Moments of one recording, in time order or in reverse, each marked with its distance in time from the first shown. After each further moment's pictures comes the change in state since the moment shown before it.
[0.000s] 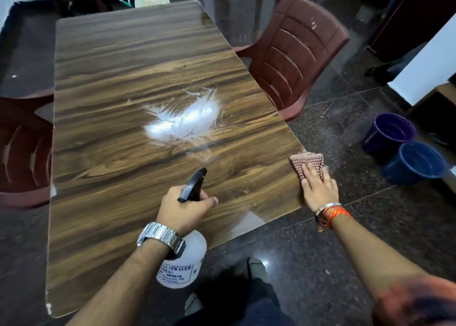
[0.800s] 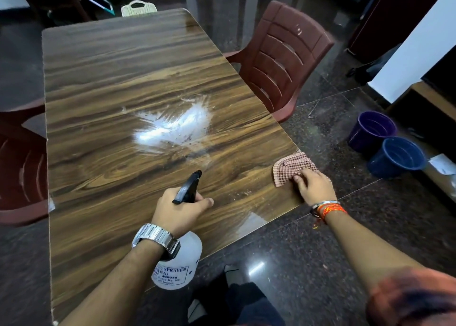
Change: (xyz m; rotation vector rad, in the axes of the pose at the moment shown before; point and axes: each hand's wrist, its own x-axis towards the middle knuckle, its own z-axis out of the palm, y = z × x) left_hand 0.005 -0.008 -0.029 0.004 -0.069 0.030; right_hand -0.012 -0.014 -0.009 0.070 0.169 -0.080
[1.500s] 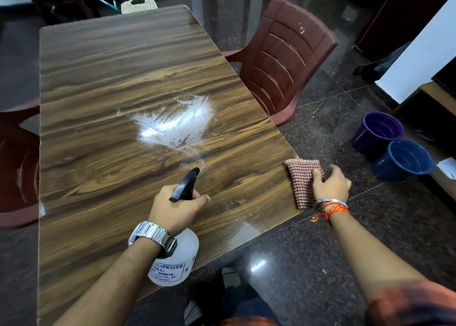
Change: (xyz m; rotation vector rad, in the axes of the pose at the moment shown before) left_hand 0.023 0.024 0.013 0.048 0.041 0.009; right_hand 0.029 0.015 -0.018 0.325 0.344 0.379
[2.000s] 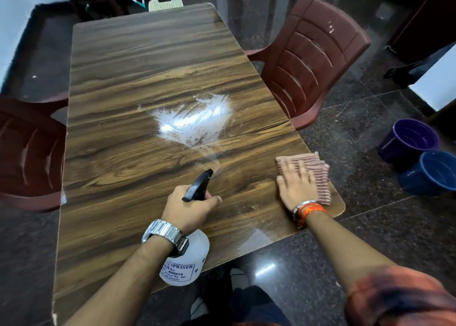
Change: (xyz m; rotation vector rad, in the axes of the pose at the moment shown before) left_hand 0.006 -0.003 0.004 -0.051 0.004 -0.059; right_hand -0.034 -0.060 0.062 -0.470 -0.480 -0.527
